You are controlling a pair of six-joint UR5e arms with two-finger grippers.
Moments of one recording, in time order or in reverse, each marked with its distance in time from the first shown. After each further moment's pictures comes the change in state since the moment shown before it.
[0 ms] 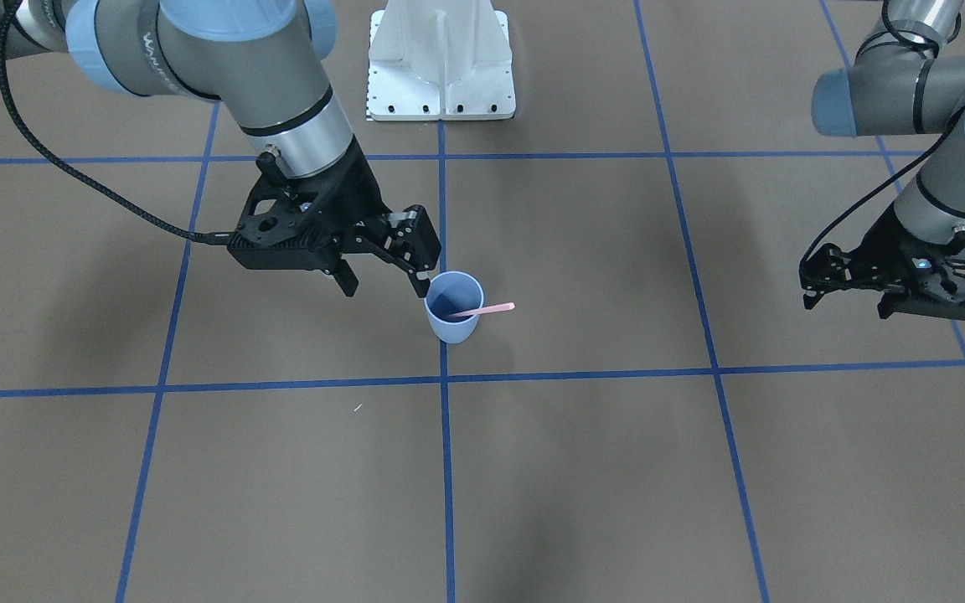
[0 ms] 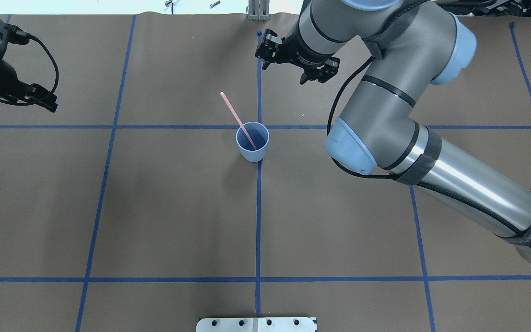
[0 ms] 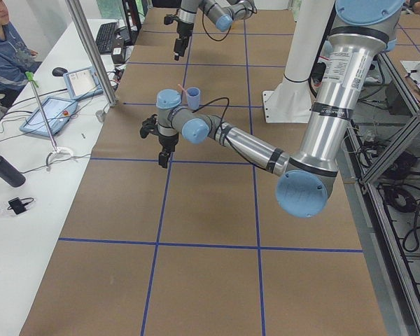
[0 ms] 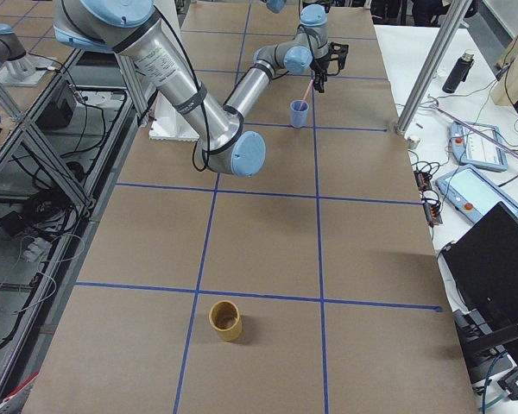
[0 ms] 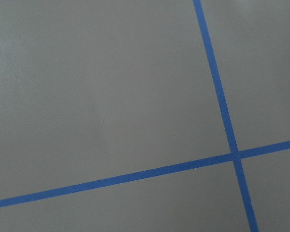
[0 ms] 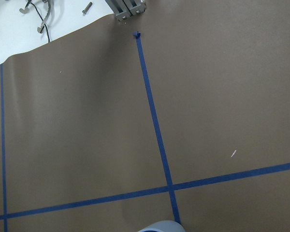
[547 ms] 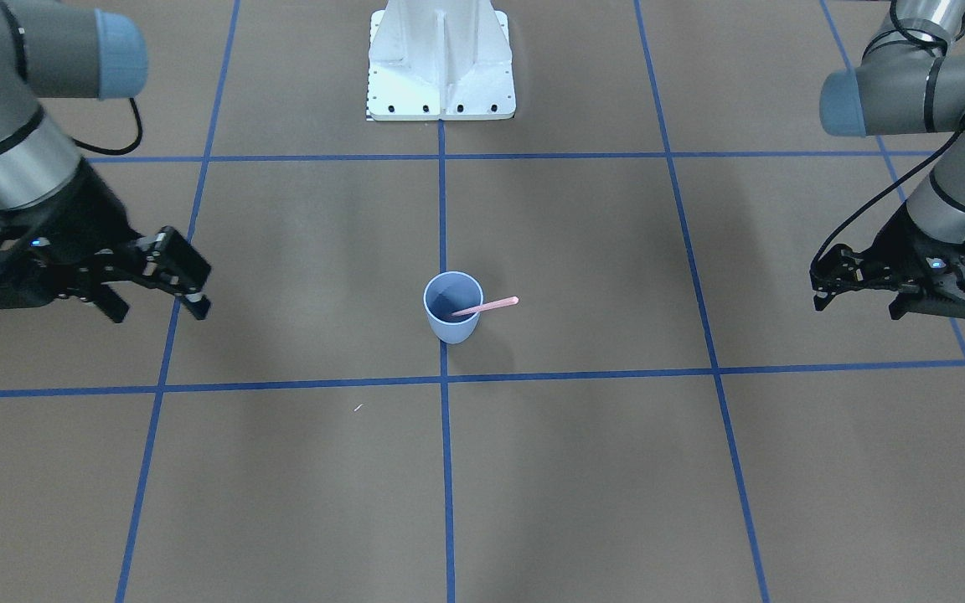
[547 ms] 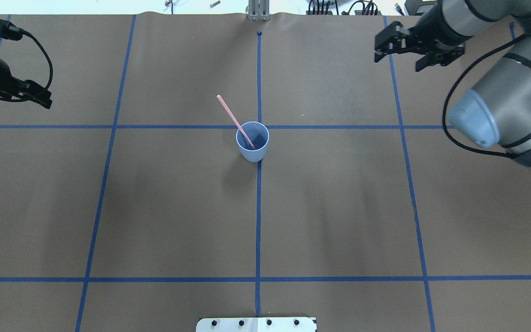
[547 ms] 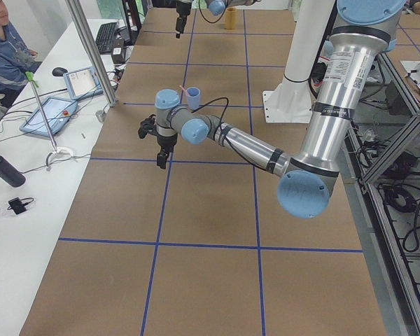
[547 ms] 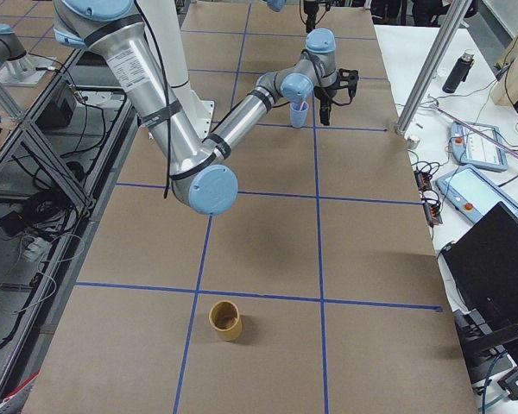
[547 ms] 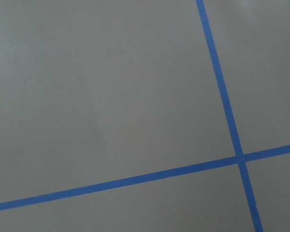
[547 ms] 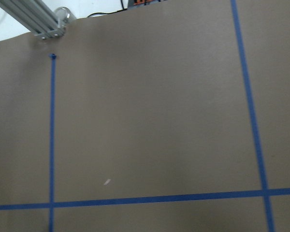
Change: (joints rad) left arm -0.019 0.004 0.000 0.001 0.000 0.009; right arm 0.256 -0.321 0.096 -0.001 0.193 -0.428
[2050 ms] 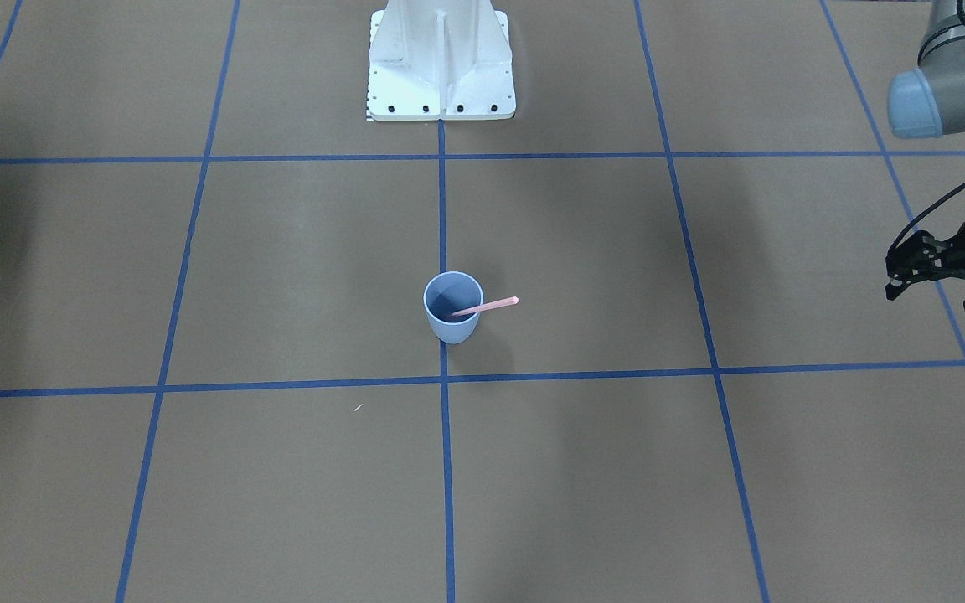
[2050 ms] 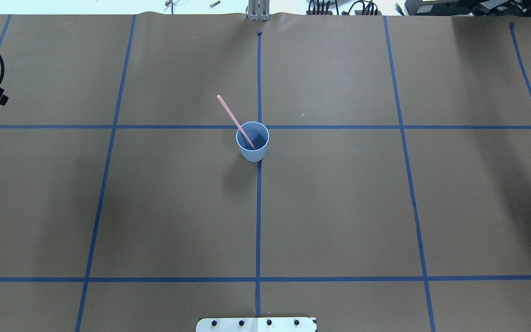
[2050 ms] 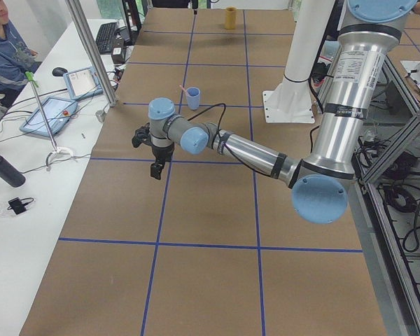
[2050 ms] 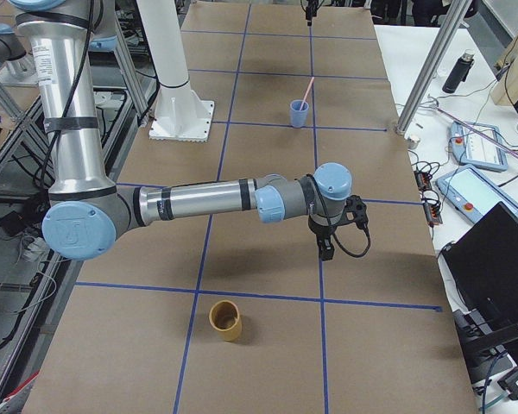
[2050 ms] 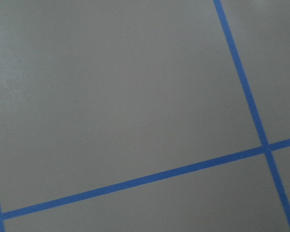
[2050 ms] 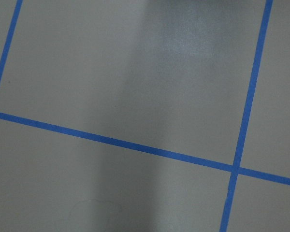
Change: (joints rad) left arm -0.129 0.061 0.034 0.000 -0.082 0.253; right arm 0.391 -0.347 -0.203 0.006 0.225 -0.885
